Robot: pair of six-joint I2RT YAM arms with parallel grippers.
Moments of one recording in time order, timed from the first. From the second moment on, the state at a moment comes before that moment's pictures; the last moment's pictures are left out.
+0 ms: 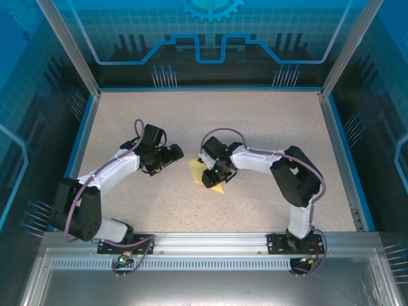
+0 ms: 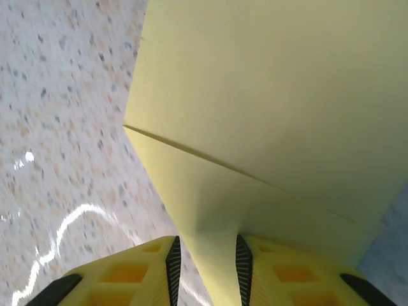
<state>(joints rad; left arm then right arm) -0.30 1.42 0.89 -0.57 0.18 -0.85 0.76 1.87 1.18 -0.63 -0.27 0.18</state>
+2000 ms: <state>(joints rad) -0.51 1.67 0.73 -0.01 0.50 -1.18 0.50 1.80 0.75 0.15 -0.64 0.90</state>
